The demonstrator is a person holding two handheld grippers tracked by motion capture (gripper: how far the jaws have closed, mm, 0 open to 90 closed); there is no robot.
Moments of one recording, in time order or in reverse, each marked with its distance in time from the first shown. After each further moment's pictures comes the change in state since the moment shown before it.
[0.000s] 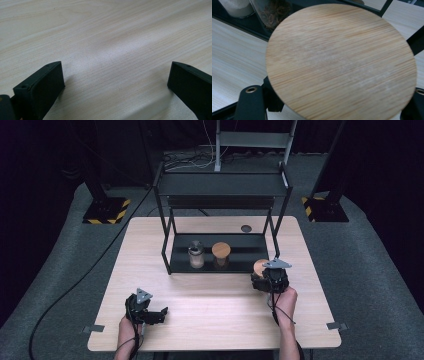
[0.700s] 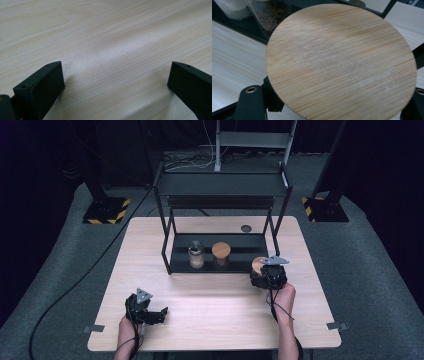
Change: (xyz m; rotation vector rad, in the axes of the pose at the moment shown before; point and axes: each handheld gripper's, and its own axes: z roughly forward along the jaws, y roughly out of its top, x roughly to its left) left arm 0.000 0.000 0.000 0.000 0.000 0.000; right arm -0.001 0.009 0.008 0.009 0.002 -0.007
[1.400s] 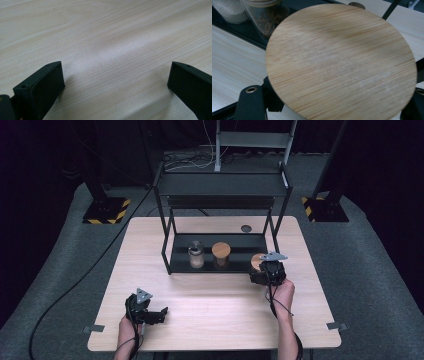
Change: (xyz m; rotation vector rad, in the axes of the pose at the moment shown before) left arm 0.000 0.000 0.000 0.000 0.000 0.000; right arm -0.002 0.010 0.004 0.006 0.000 -0.010
